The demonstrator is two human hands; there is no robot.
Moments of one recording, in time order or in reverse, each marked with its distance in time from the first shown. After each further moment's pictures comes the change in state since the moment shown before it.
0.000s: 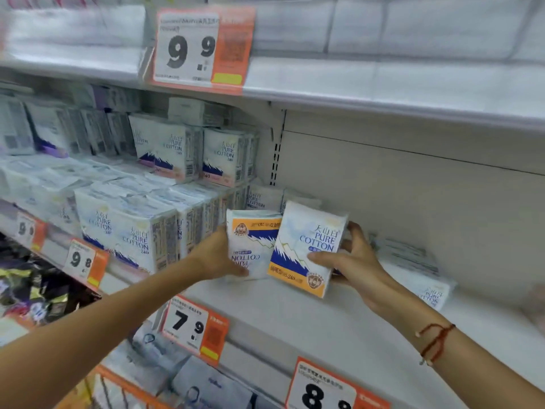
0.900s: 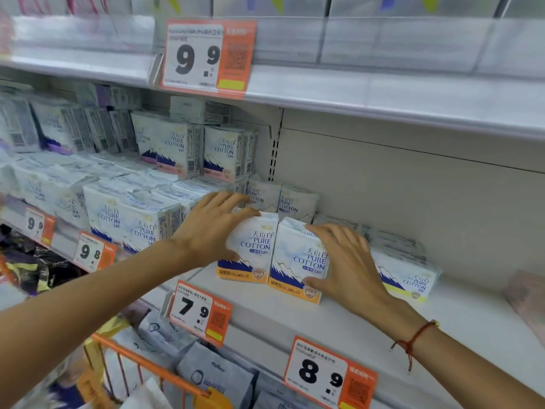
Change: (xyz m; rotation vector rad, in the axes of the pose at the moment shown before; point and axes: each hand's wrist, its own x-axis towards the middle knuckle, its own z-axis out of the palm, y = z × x) left_hand -0.028 0.029 -0.036 0.865 0.281 0.618; right_hand -0.020 0.013 -0.002 -1.139 0.075 -0.600
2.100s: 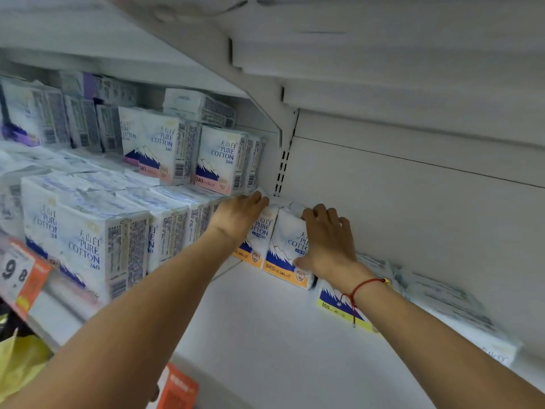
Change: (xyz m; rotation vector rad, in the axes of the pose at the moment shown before) left_hand 0.120 -0.026 0.102 0.117 -0.042 -0.272; right_hand 0.147 0.035 0.080 -0.272 -0.052 0.064
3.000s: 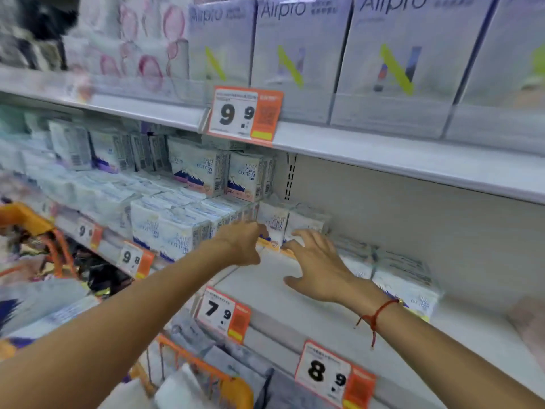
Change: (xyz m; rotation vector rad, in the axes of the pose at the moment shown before) left_hand -0.127 -0.007 -0.145 -0.331 -0.417 -0.019; right_hand -0.125 -0.057 -0.120 0.219 -0.242 -0.233
